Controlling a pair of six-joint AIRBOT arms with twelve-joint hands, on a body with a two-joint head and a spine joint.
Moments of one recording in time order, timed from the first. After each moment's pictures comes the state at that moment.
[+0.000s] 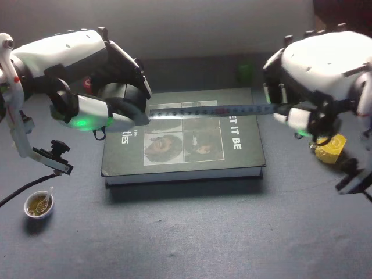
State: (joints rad) left arm 0.50 -0.85 0.96 -0.56 -0.32 1.10; right arm -0.29 -1.02 0.72 -1.86 -0.86 0.95
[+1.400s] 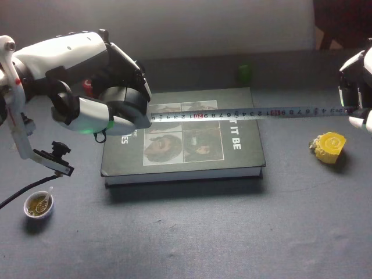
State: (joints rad) left arm 0.50 -0.85 0.96 -0.56 -0.32 1.10; right arm -0.38 -0.81 0.69 -1.87 -0.81 1.01
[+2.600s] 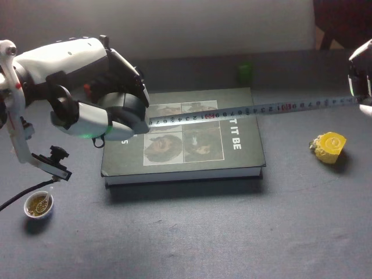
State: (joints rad) left arm 0.51 -0.85 0.97 -0.56 -0.30 1.11; right arm -0.36 -0.81 0.73 -1.90 -0.78 1.00
